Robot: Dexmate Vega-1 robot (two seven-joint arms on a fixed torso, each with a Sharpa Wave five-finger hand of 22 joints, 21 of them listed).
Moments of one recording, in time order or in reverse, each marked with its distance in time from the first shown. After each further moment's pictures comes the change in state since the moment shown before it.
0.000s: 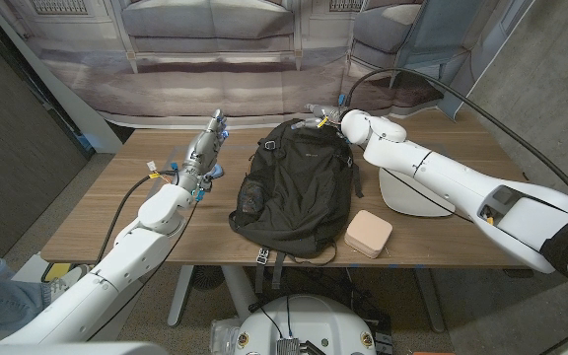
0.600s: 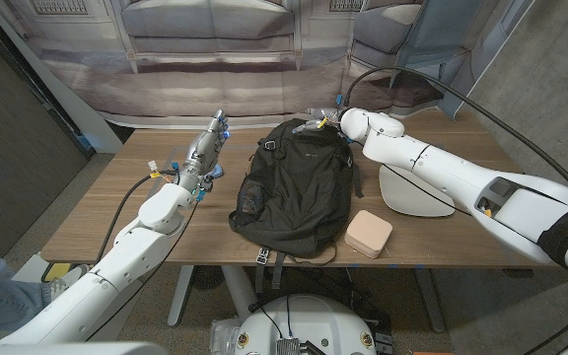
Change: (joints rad) left arm 0.003 0.006 0.001 -0.012 0.000 0.011 0.003; left_hand 0.000 0.000 0.000 0.000 0.000 0.013 -0.002 0.000 0.000 0.007 -0.001 0.000 0.000 0.010 -0.001 0.000 0.000 -0.002 0.009 0.000 0.000; right arm 0.043 0.011 -0.033 0.052 0.001 -0.001 0.062; right_hand 0.000 -0.008 -0.005 0.001 0.008 -0.002 -0.002 0.008 0.000 -0.005 -0.005 0.000 0.000 -0.001 -0.002 0.000 0.000 -0.025 -0.003 -0.004 0.000
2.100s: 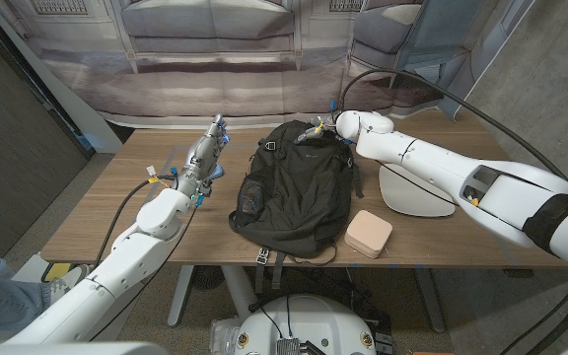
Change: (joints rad) left arm 0.028 0.005 -0.010 -0.004 -0.004 -0.005 0.004; left_hand 0.004 0.004 -0.008 0.000 0.000 0.009 -0.002 0.000 0.000 0.014 -0.004 0.000 0.000 0.009 -0.002 0.000 0.000 0.007 0.014 0.000 0.000; right arm 0.074 0.073 -0.077 0.172 -0.007 0.020 0.045; right_hand 0.054 -0.027 -0.009 -0.009 0.051 -0.003 0.004 0.008 0.000 0.064 -0.021 0.041 0.000 0.061 -0.032 0.024 0.000 0.079 0.000 0.030 0.002
